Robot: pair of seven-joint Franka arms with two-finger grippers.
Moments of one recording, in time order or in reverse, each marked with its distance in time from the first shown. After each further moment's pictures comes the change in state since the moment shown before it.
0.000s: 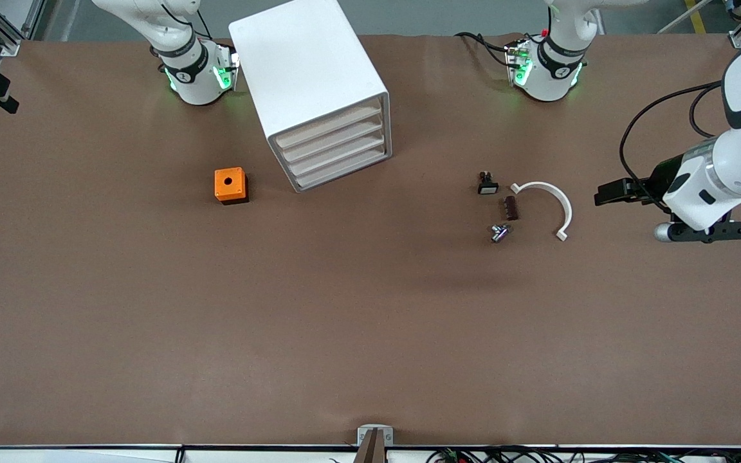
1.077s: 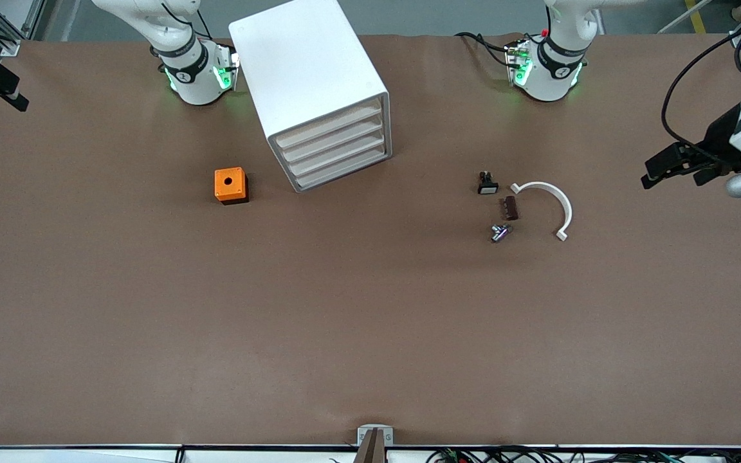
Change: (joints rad) left arm 0.051 -0.163 0.001 -0.009 0.055 0.081 0.000; right arm 0.007 -0.025 0.000 -0.032 0.032 0.019 0.001
